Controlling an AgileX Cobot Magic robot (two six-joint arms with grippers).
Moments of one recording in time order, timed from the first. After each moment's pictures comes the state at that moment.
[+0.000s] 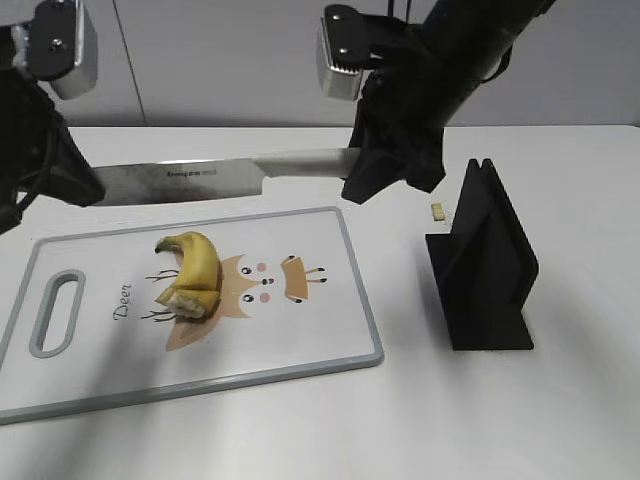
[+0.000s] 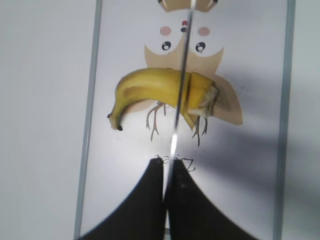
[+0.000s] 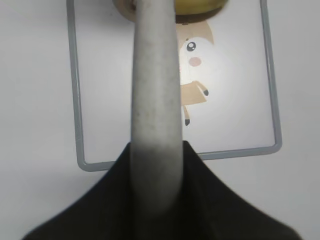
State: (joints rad) left arm -0.19 1.51 -1.10 -0.44 0.90 1.47; right arm 0.45 1.94 -1.58 0.50 1.07 -1.31
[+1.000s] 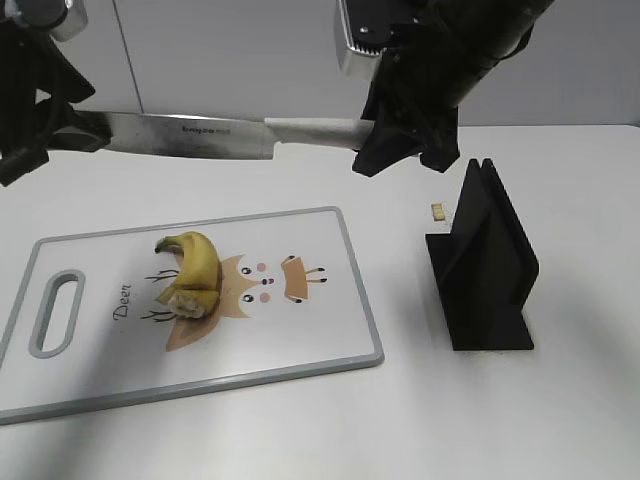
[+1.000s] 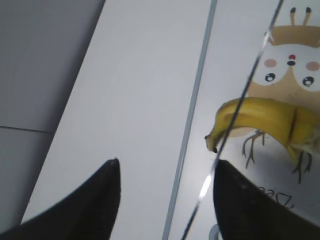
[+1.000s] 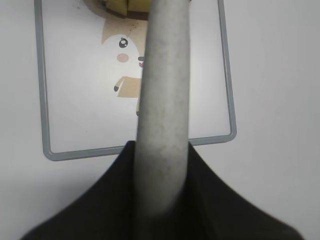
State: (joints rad) left arm -0.19 1.47 -1.09 -0.45 0.62 1.45; right arm 0.43 1.91 -1.58 0.49 1.03 -1.40
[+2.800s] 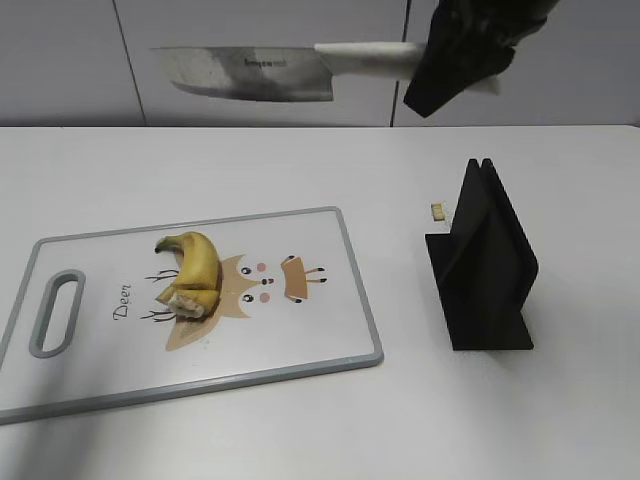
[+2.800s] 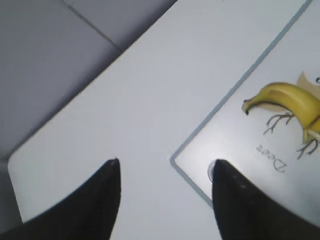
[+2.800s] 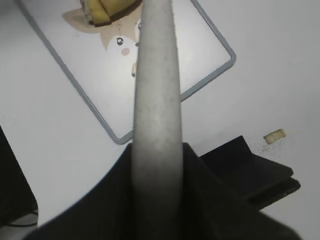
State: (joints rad) left arm -0.18 1.19 -1.10 -0.05 0.78 0.75; right arm 0.44 1.73 -1.67 0.35 1.22 -0.72
